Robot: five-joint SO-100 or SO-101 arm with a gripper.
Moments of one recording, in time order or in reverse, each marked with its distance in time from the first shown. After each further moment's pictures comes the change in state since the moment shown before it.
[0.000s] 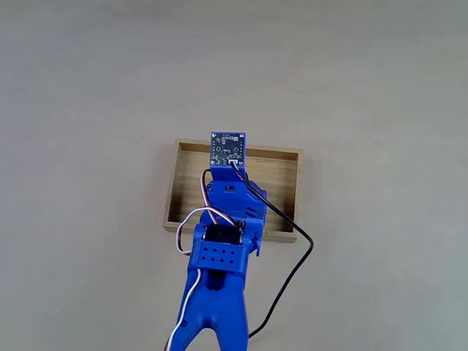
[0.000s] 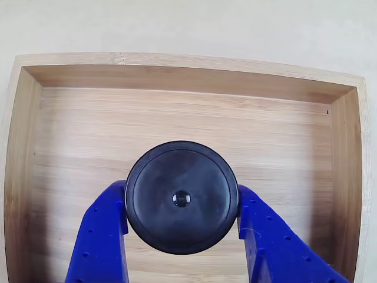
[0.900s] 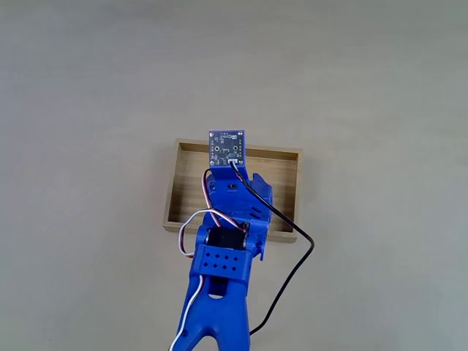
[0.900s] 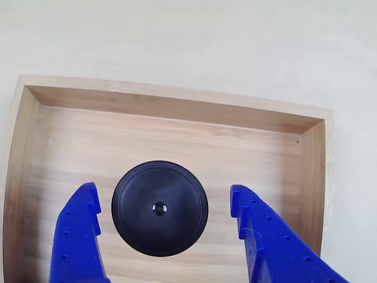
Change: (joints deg) arm 1.3 -4.0 0.0 0.0 4.7
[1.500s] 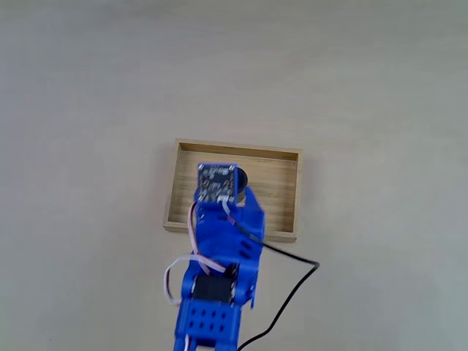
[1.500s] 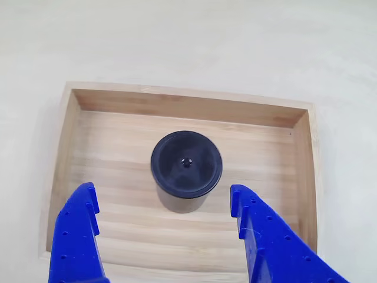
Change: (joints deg) arm -1.0 -24.9 15.1 1.8 -2.9
